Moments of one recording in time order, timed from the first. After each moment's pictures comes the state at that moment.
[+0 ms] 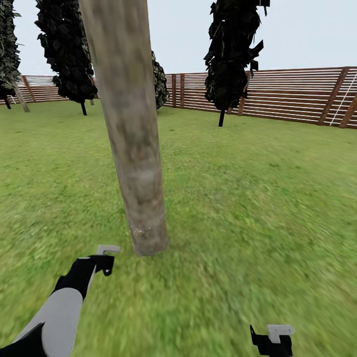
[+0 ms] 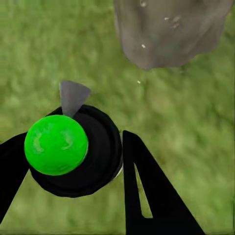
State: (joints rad) left arm -0.79 -0.01 0.68 -0.53 -0.78 0.30 -0.29; right arm -0.39 -0.08 -0.46 -0.17 0.46 -0.51 -0.03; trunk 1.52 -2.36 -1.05
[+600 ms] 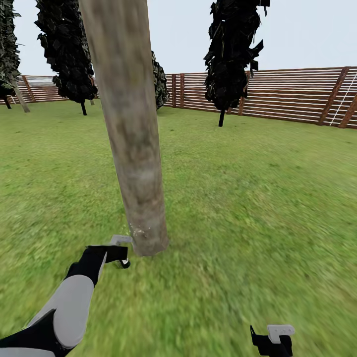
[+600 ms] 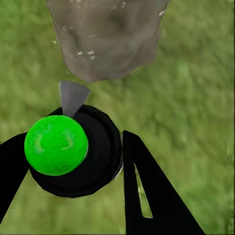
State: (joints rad) left arm -0.87 -0.07 0.67 -0.53 -0.77 0.39 -0.42; right arm -0.39 -0.08 -0.46 -0.16 0.46 -0.51 -0.03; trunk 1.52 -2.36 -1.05
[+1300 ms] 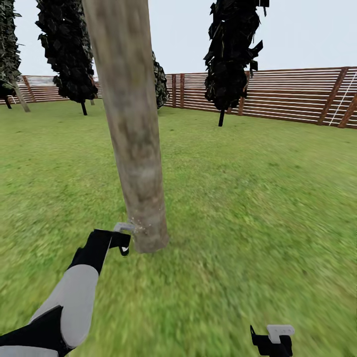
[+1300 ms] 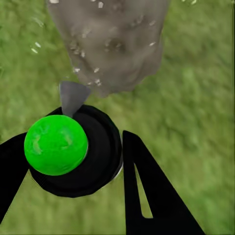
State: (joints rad) left arm -0.90 -0.09 0.49 -0.66 -0.78 0.52 -0.43; right arm -0.39 -0.08 -0.46 -0.16 0.46 -0.51 -0.03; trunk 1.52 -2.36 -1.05
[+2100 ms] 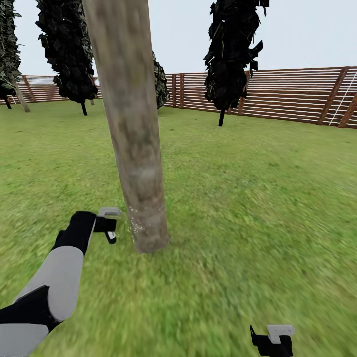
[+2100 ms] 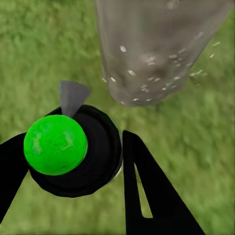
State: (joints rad) left arm -1.02 0.02 0.48 -0.66 -0.69 0.67 -0.44; right arm -0.39 -0.08 -0.46 -0.16 0.46 -0.51 -0.03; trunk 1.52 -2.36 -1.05
